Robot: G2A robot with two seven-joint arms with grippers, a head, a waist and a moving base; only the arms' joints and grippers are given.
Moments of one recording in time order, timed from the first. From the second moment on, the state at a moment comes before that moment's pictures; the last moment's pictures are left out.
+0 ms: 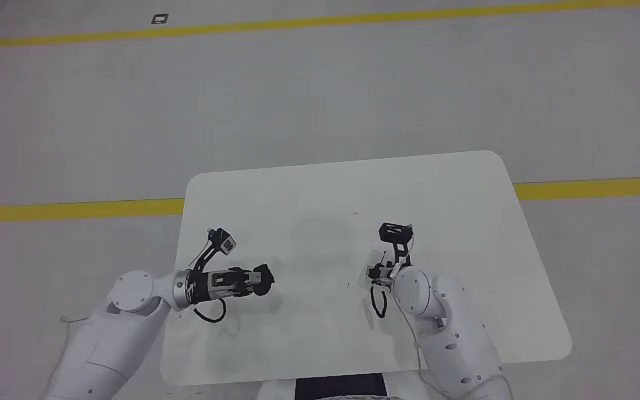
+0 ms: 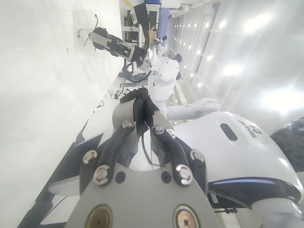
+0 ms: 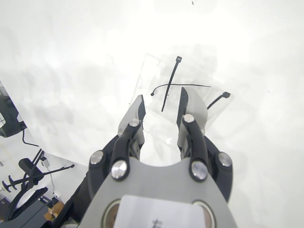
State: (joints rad) left arm 1.49 -0.87 -1.25 -1.45 -0.66 -0.34 -1.27; right arm -1.62 -1.54 1.30 -1.78 -1.28 0.34 1.08
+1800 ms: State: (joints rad) left arm 1.49 -0.87 -1.25 -1.45 -0.66 -0.34 -1.27; right arm -1.76 -1.50 1.46 -1.97 -0.74 0.08 0.94
